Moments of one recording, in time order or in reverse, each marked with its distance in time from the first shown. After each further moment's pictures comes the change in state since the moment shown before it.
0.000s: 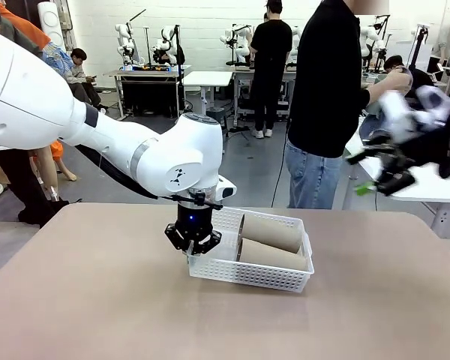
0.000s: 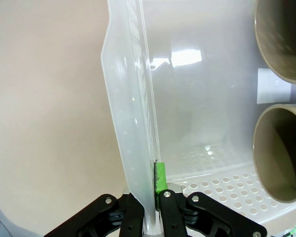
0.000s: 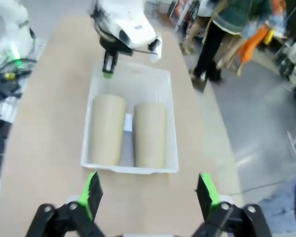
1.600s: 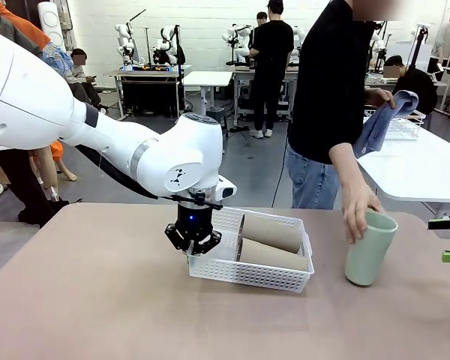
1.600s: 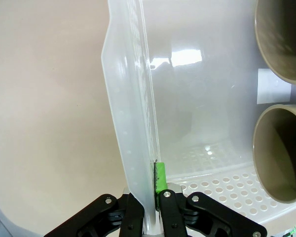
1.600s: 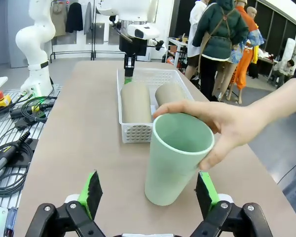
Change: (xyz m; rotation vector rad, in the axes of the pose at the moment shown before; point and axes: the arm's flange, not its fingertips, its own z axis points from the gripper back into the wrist) left arm 0.000 0.000 0.000 0.000 0.000 0.000; right arm -0.195 0.067 0.062 0.012 -0.304 -0.233
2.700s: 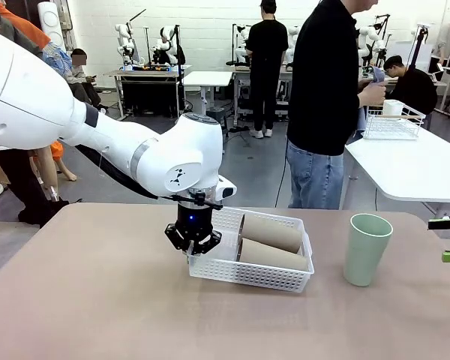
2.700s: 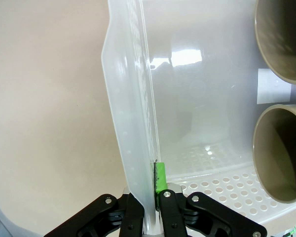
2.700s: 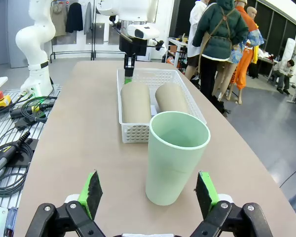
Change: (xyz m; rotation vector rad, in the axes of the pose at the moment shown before) left arm 0.000 0.000 0.000 0.000 0.000 0.000; right arm 0.000 0.000 0.000 0.000 0.000 0.000
